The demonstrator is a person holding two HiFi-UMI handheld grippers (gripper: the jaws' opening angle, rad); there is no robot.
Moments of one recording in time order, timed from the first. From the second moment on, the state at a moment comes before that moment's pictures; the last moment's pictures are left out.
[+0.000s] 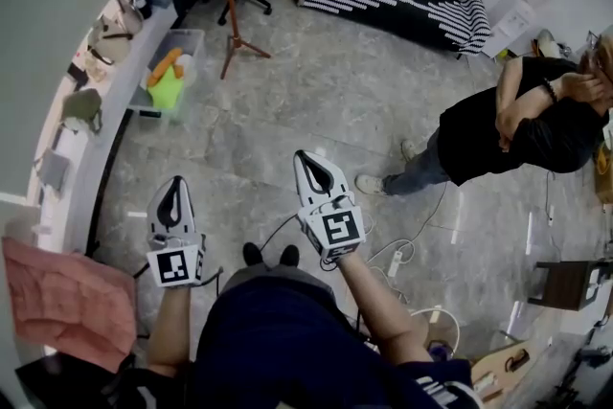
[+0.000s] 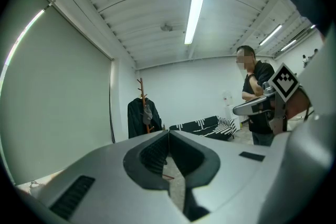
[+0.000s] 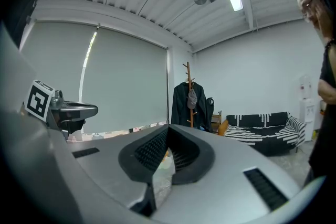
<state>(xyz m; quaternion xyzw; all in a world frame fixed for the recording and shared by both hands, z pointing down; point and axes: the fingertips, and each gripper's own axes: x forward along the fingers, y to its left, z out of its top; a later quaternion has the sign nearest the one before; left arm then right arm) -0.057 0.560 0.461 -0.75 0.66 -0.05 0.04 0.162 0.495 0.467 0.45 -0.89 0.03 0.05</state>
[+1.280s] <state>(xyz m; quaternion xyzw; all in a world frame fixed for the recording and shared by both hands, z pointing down) -0.100 0.559 0.459 -0.76 0.65 -0.04 0.03 0.091 0.454 0.416 0.40 -0.91 -0.02 0.04</state>
